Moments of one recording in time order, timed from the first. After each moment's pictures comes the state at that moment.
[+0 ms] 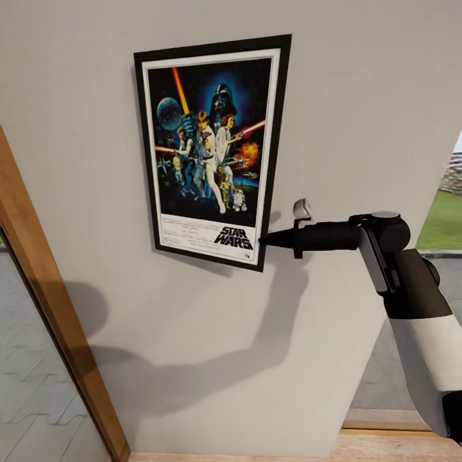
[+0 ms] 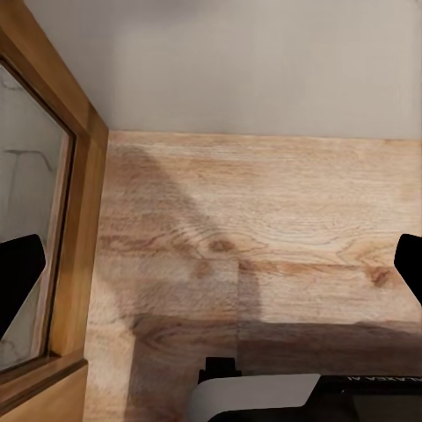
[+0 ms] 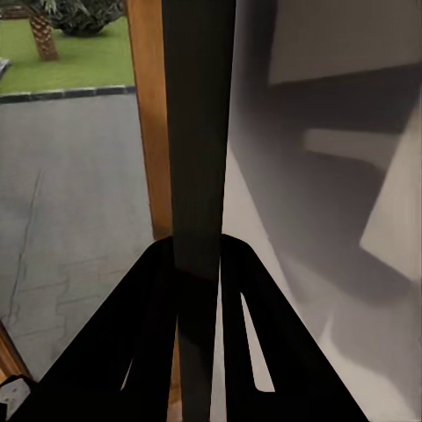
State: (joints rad) left arm 0.03 0.04 0.09 -0.63 -0.04 -0.11 -0.07; right arm -1.02 -0.23 0.17 -1.44 -0.15 0.87 1.24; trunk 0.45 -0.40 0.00
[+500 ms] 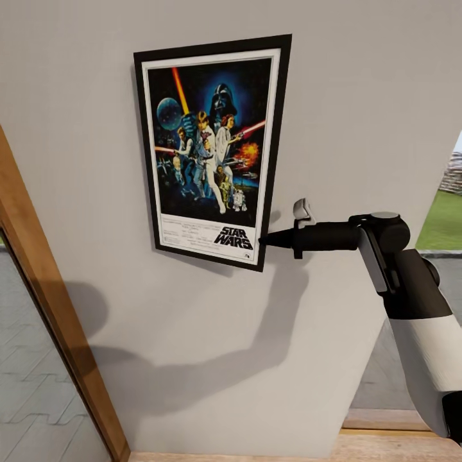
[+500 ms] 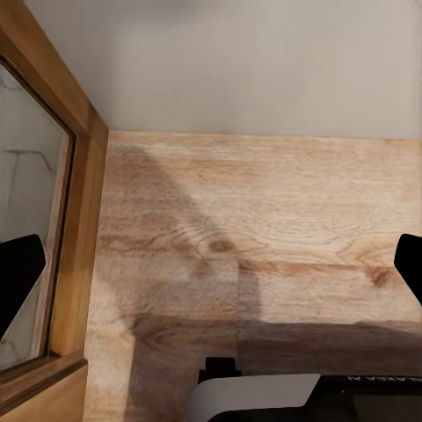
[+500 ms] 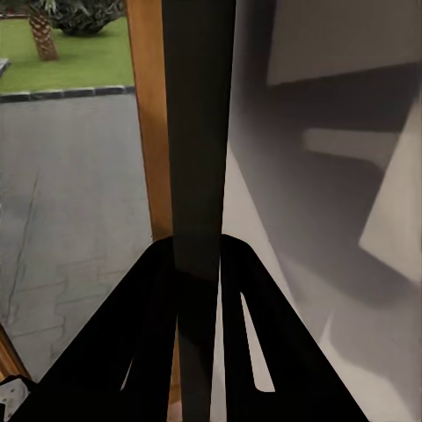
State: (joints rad) left arm 0.03 0.04 0.09 -0.63 -0.04 -0.11 -0.07; right arm -1.02 -0.23 0.17 -1.44 -0.15 0.86 1.24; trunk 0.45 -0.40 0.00
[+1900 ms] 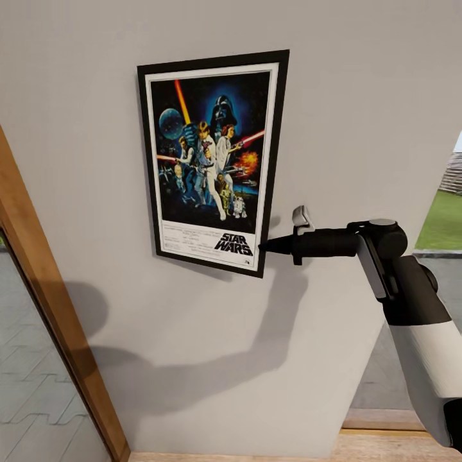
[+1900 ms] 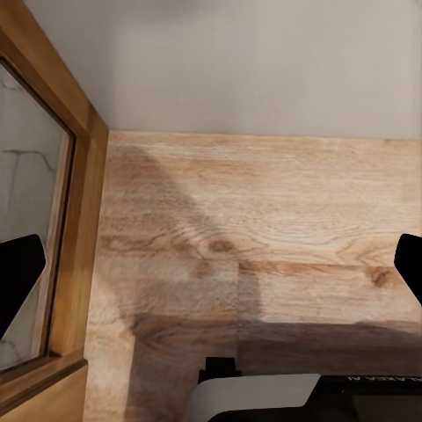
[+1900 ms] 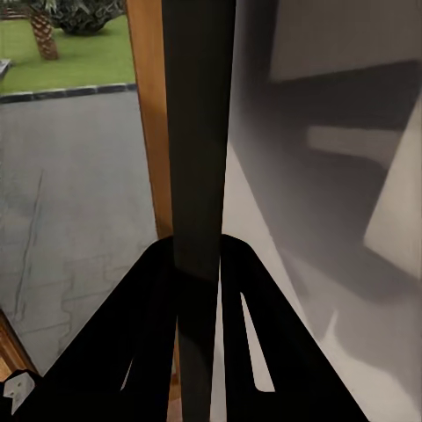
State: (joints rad) left arm 0.03 0.04 0.09 -0.63 -0.04 -0.11 -0.07; right arm -0.99 -0.24 0.17 -1.44 -0.15 0.85 1.24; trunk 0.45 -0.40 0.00
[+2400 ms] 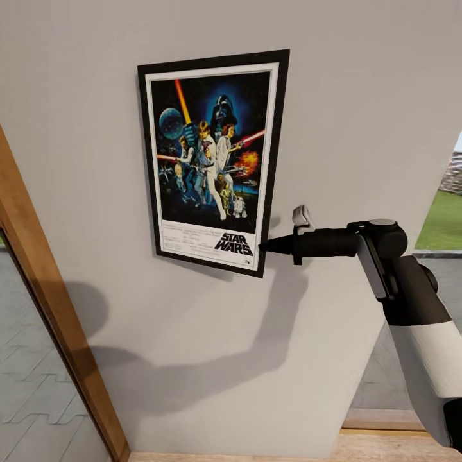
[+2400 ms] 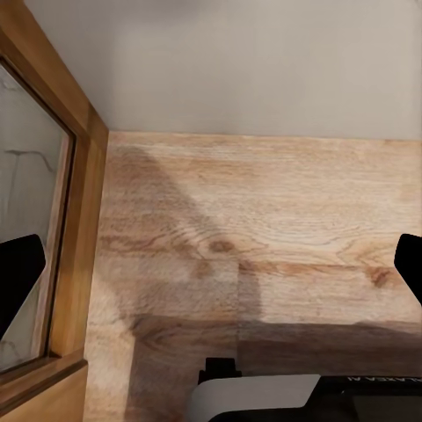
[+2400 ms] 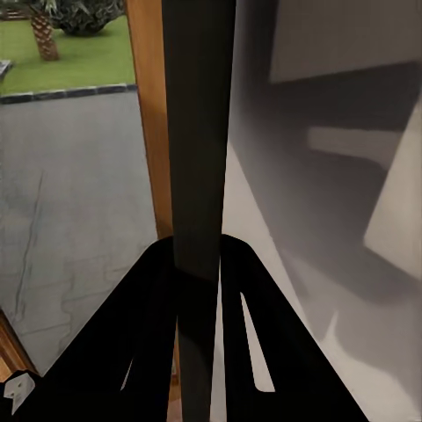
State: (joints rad) left arm 0.03 0.04 0.09 -0.63 -0.04 -0.11 -0.07; right arm -0.99 -0.23 0.17 -1.44 -0.15 0.85 1.24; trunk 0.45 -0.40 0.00
